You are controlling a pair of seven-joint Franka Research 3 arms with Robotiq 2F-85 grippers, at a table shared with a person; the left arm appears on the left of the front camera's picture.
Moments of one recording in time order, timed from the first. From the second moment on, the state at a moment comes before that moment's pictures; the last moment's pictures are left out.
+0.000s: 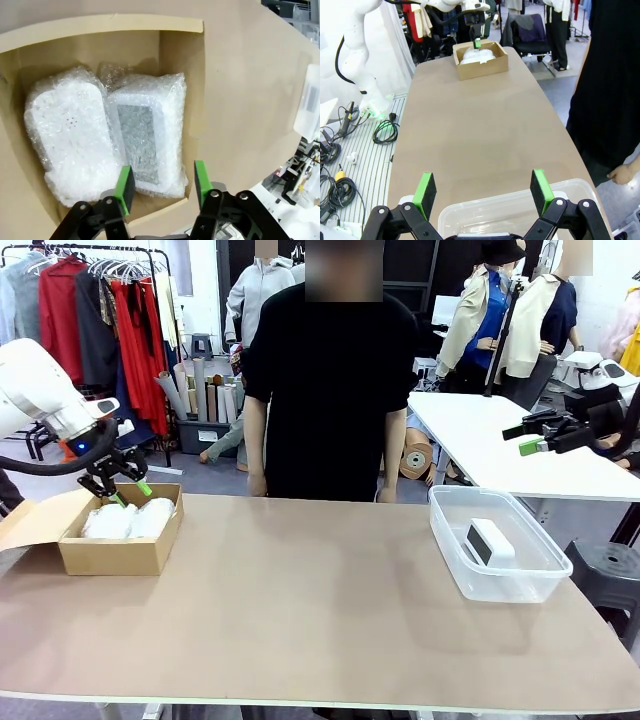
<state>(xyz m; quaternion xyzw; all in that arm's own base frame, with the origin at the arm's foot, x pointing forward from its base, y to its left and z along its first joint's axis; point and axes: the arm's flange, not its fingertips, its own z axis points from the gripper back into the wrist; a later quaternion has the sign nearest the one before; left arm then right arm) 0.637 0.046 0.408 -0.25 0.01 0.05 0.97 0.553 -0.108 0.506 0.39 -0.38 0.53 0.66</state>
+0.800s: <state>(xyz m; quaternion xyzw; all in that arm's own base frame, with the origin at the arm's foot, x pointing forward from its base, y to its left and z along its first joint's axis) 0.623 0.022 0.450 -0.18 -0.01 -0.01 0.98 0.553 -0.108 0.506 0.39 -0.38 0.53 0.66</state>
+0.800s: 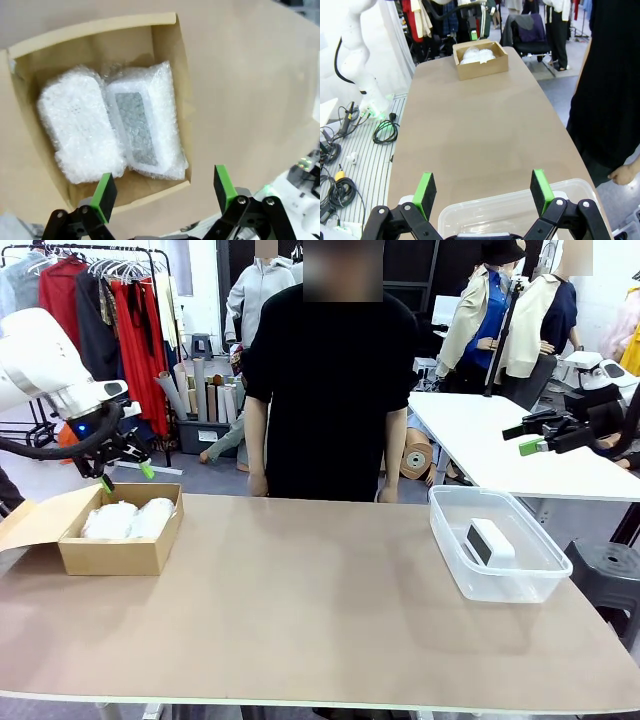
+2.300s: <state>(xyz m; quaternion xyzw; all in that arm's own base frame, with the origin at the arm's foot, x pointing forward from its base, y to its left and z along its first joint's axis) 0.618 0.013 0.455 -0.15 -0.02 -0.03 0.99 0.553 -0.108 0.506 0.39 -0.38 0.53 0.66</state>
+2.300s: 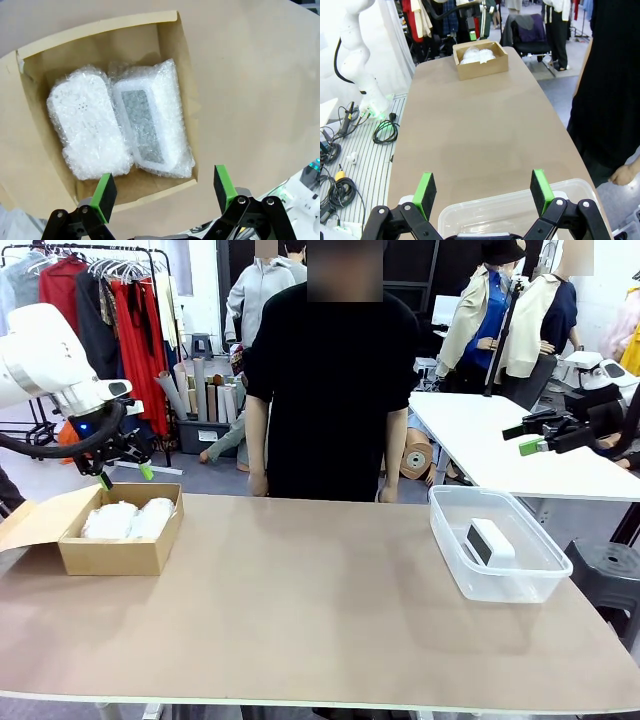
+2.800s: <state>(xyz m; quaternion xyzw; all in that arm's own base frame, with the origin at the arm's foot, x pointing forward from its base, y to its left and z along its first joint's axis) 0.585 -0.003 0.531 -0.17 -0.09 -0.29 0.94 0.554 -0.108 0.506 0.39 -0.38 0.53 0.66</state>
